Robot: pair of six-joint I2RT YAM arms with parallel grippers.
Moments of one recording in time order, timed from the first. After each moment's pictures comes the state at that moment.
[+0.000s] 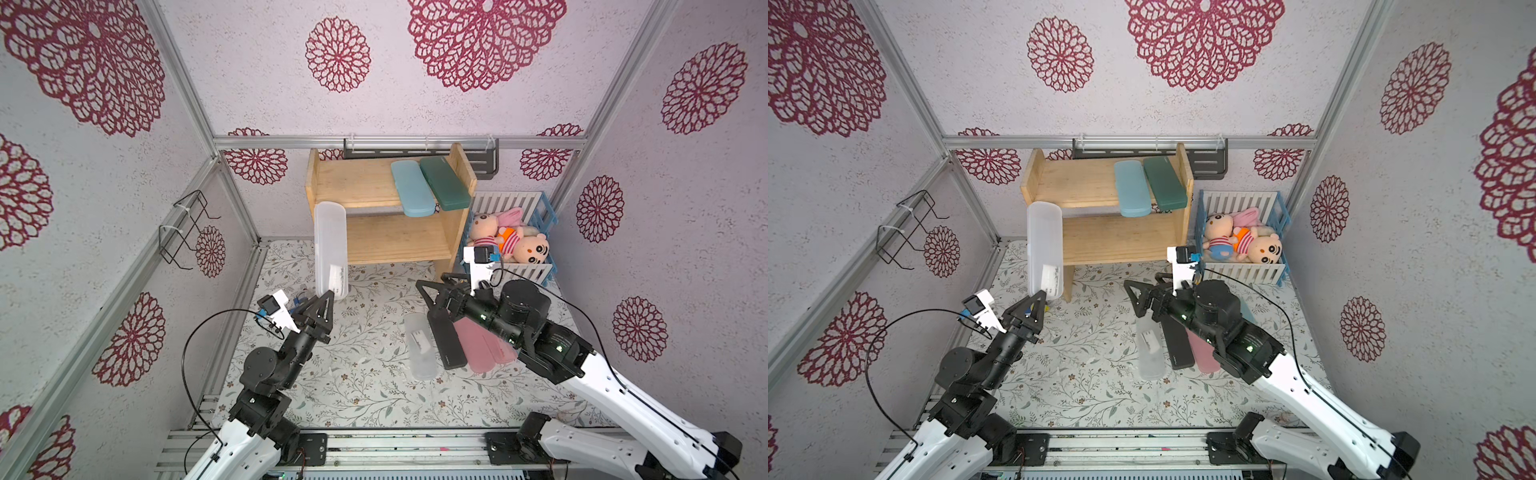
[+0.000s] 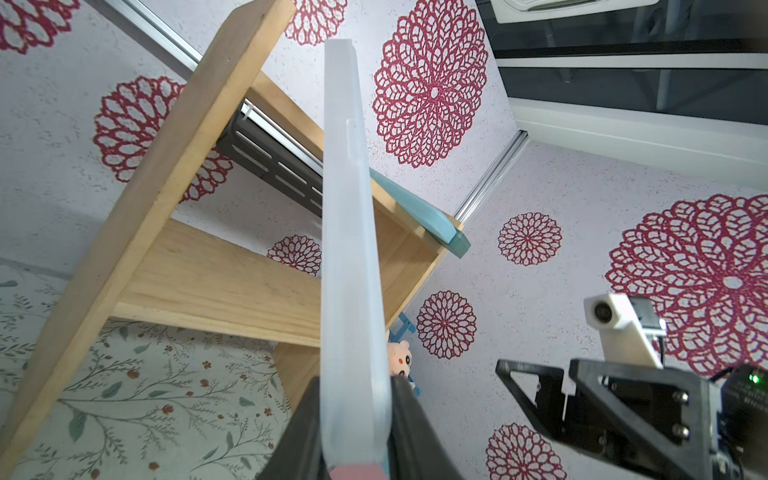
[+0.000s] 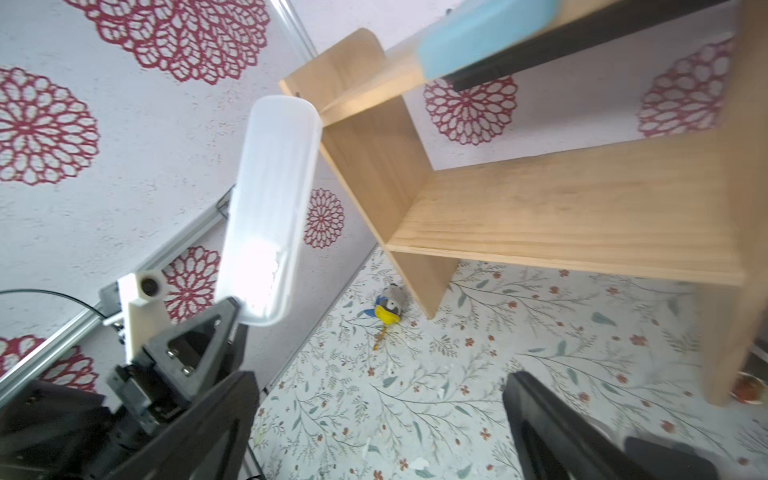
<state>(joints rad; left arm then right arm) -0.52 0.45 0.41 0.30 -0.08 -0.65 0.81 1.01 1.14 -0.23 0.02 0.51</state>
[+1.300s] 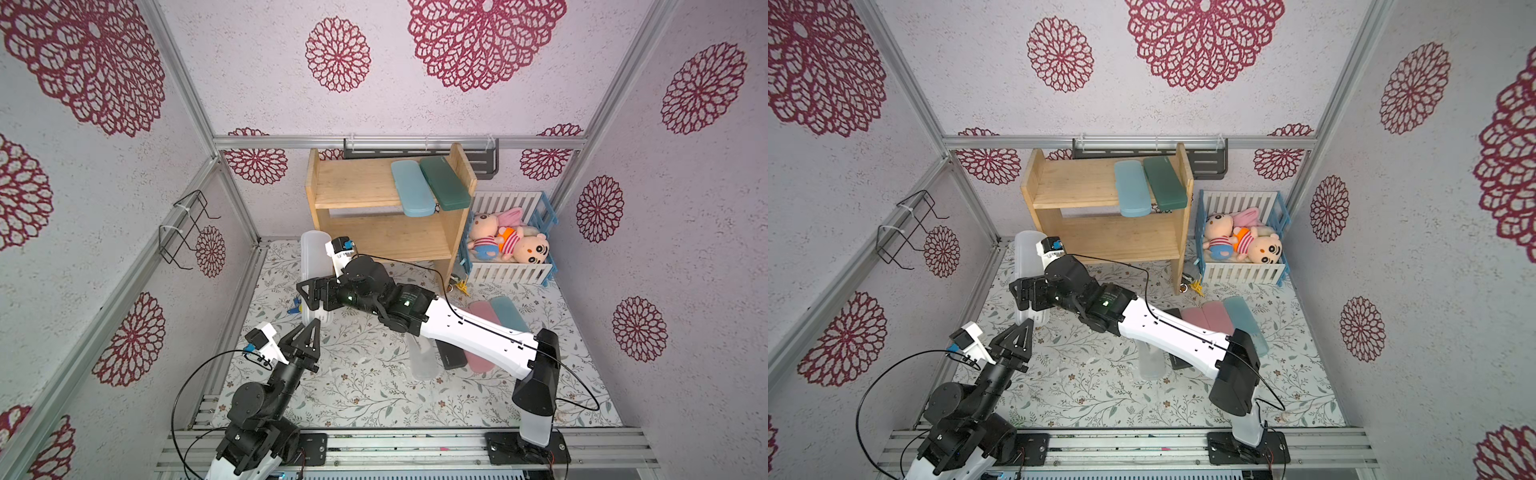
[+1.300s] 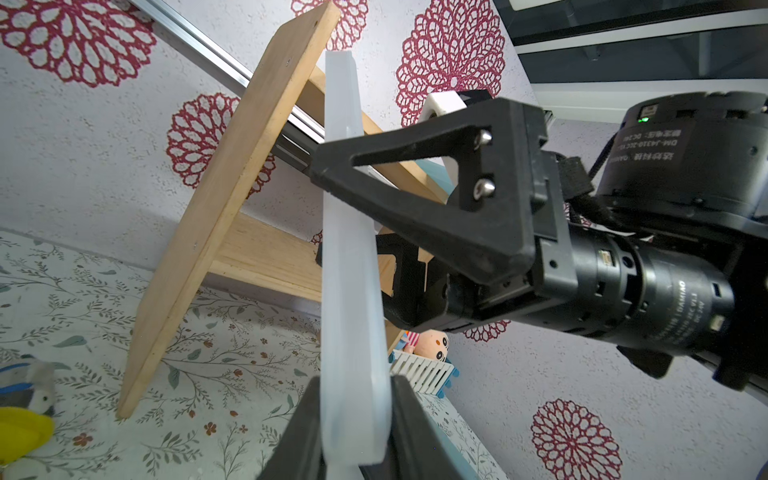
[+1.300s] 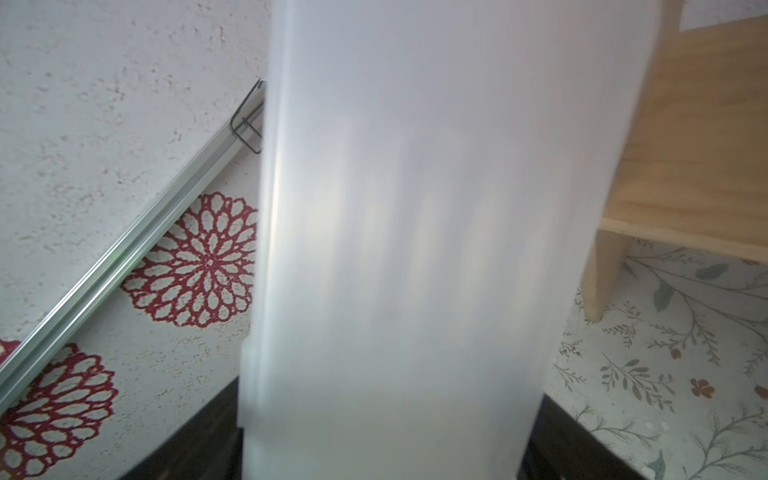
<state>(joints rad) -0.53 0.07 0.28 0.03 -0.15 -0.57 1.08 1.89 1.92 -0.33 0.06 0.62</state>
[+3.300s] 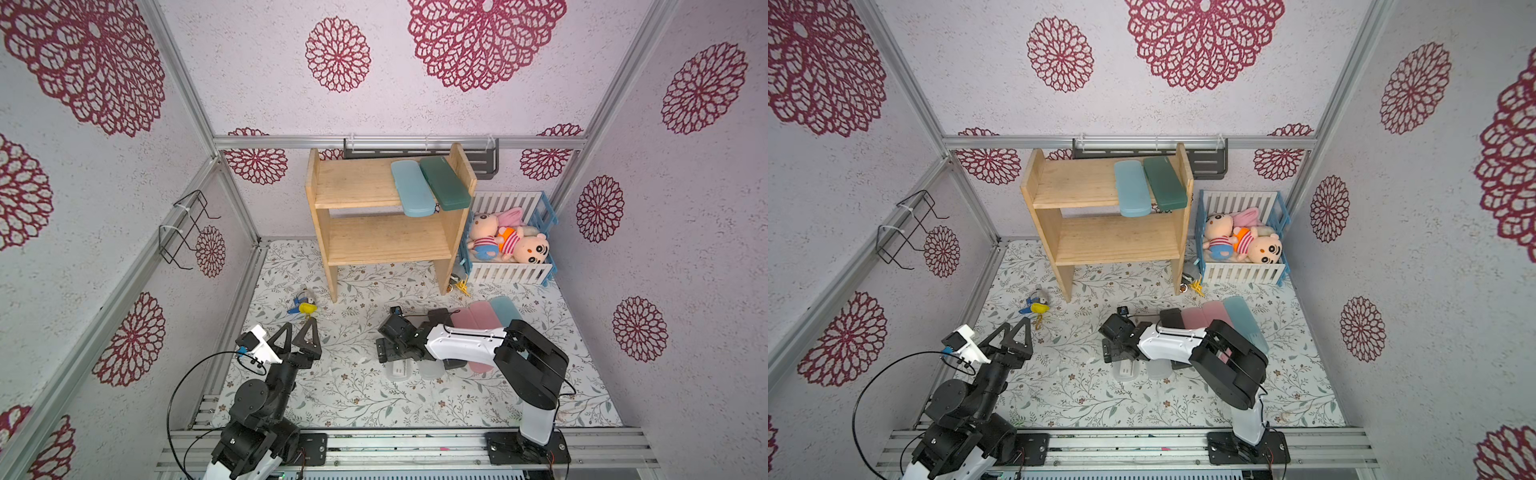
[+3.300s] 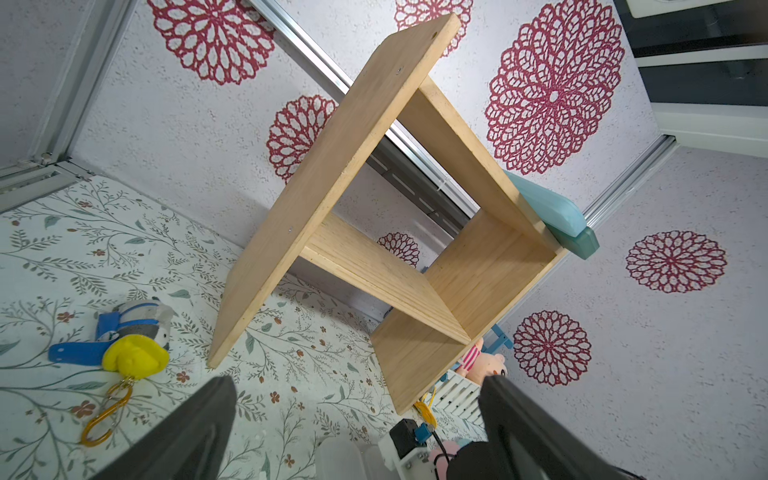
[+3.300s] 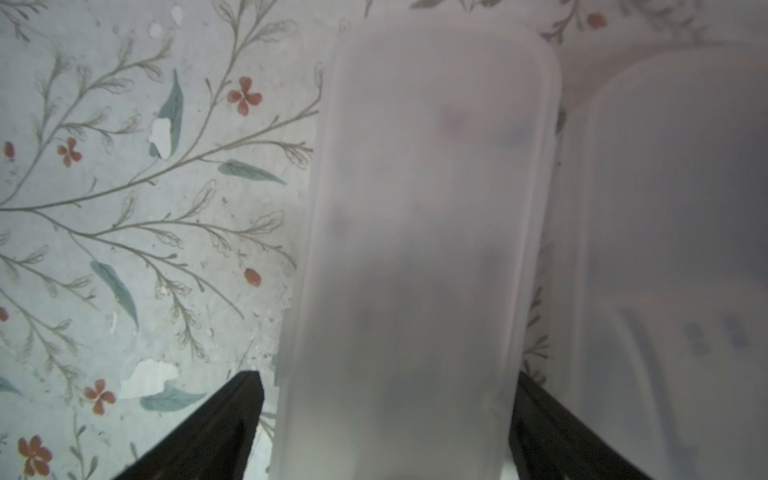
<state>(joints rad) -0.53 0.05 0.31 -0.15 -0.36 -0.66 0.95 1.87 1.15 -0.41 0.19 0.70</state>
